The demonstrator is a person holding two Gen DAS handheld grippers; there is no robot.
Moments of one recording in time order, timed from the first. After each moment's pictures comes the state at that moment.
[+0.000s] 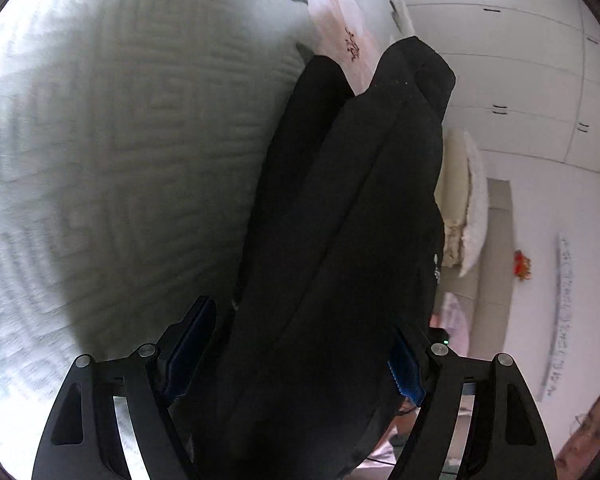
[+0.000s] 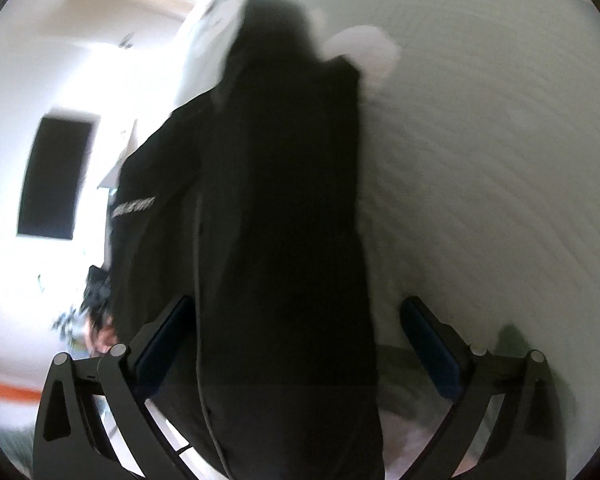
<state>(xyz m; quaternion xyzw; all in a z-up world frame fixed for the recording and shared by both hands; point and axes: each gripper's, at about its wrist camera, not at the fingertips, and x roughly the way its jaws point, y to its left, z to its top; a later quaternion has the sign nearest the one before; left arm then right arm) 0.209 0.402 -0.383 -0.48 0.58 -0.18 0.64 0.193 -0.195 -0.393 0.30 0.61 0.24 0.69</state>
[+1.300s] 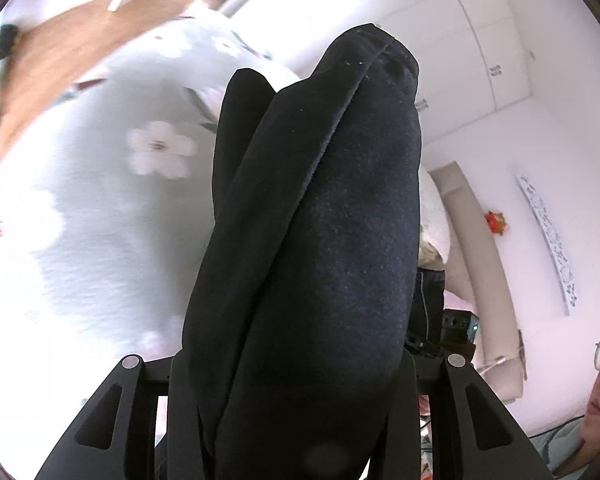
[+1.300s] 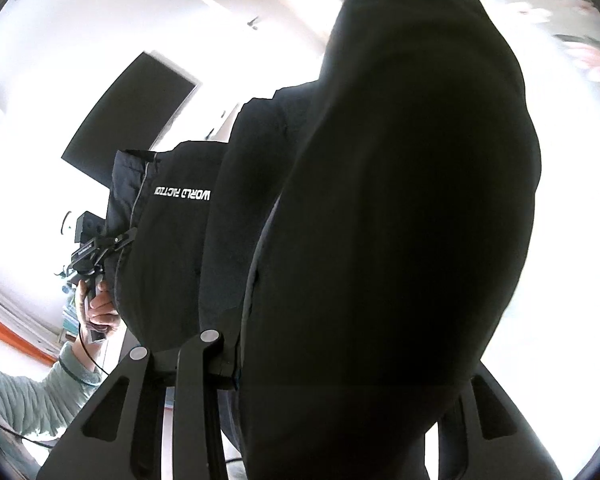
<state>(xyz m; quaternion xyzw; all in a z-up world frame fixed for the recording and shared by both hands) 0.138 0.636 -0.125 -0.34 0.46 -0.22 0.79 0.129 0.160 -0.179 0.23 0.49 0.33 0.78</state>
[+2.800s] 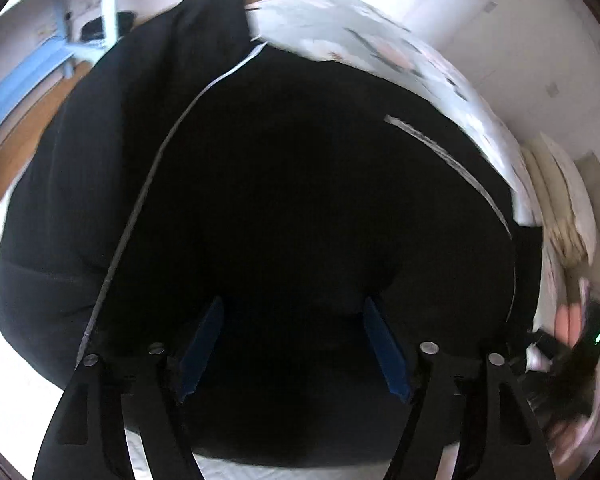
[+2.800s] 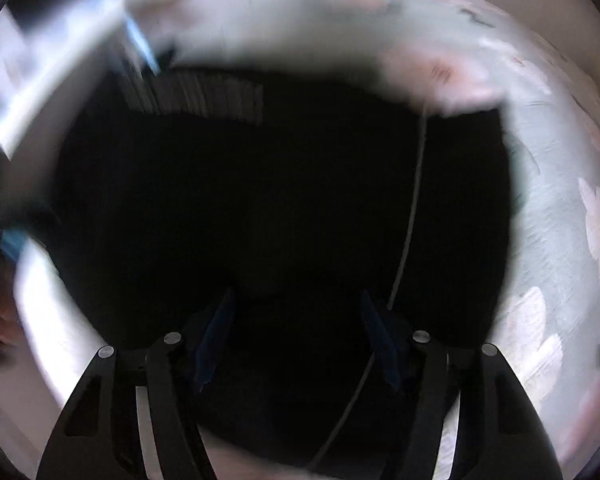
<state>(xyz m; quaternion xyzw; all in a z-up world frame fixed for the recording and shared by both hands) 0.040 0.625 -0.289 -0.23 0.53 0.03 0.81 0.050 0.239 -0.259 -0.11 0.58 0.19 0.78</state>
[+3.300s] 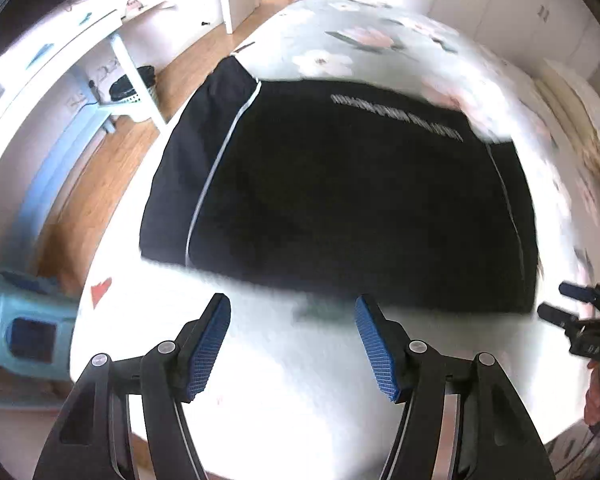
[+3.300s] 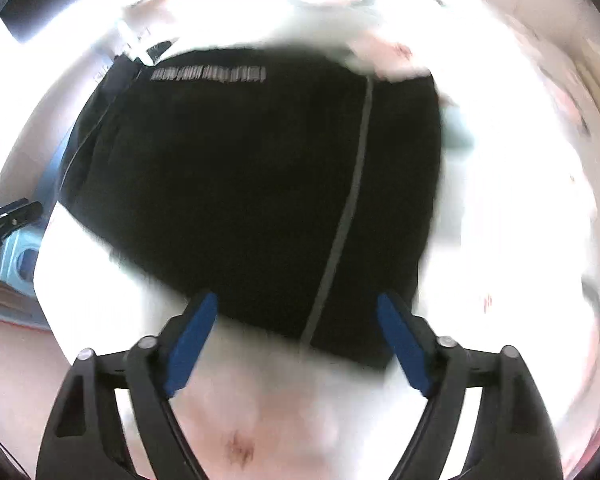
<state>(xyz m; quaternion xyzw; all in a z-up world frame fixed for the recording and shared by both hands) -0.087 0.569 -0.167 -0.06 0.56 0.07 0.82 -0.032 0.179 -0.203 -0.05 0.60 0.17 0.78</state>
